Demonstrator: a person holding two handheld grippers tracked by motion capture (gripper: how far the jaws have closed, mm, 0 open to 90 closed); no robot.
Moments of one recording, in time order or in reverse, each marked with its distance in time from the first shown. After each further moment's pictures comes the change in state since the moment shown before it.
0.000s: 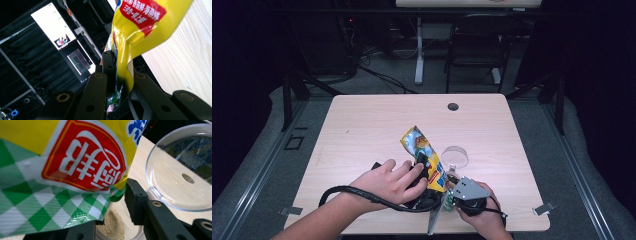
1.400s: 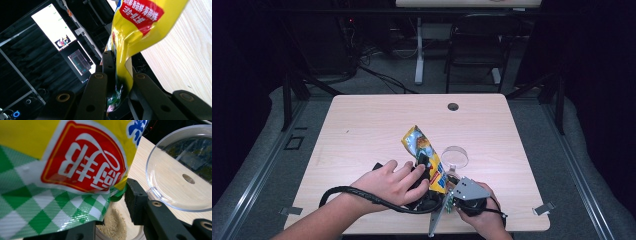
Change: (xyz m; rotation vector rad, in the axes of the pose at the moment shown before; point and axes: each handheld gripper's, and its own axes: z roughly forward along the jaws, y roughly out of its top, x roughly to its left) left arm 0.002 0.002 -0.004 -0.007 0.001 0.007; right arm 0.000 0.000 0.000 -0.007 0.002 0.002
